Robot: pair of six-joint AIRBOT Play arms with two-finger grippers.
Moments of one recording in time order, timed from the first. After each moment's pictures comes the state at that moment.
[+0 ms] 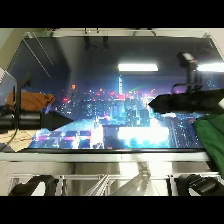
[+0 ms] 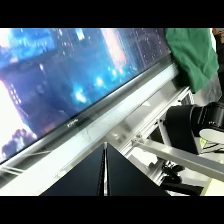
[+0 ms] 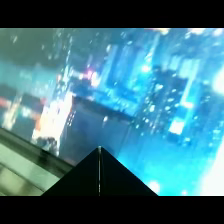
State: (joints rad) left arm 0.14 -0.75 0.74 0.60 -1.48 -1.11; right arm 0.36 -0.88 0.99 -1.14 1.08 1.56
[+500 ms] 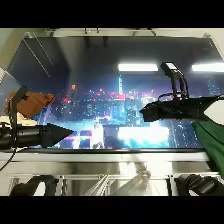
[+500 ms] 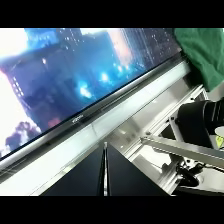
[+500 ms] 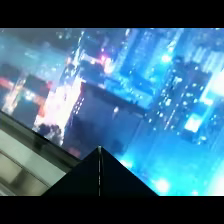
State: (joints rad) left arm 0.12 -0.54 0.65 0.63 -1.46 -1.14; right arm 0.46 -0.88 0.95 -1.18 1.04 1.59
